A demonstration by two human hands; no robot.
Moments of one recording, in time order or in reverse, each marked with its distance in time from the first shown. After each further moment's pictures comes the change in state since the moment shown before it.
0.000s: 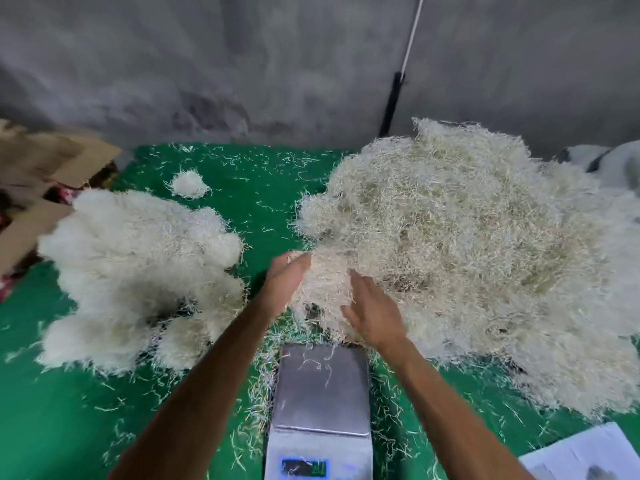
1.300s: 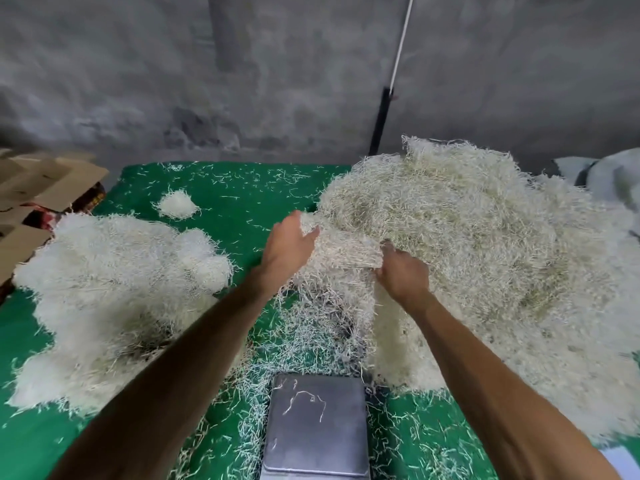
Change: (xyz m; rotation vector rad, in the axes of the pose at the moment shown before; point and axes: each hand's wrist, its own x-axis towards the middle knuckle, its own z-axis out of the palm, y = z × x) left_hand 0.065 0.087 0.019 0.458 0.192 0.365; right_hand 0.090 0.040 -0.088 -0.265 0.084 0.165
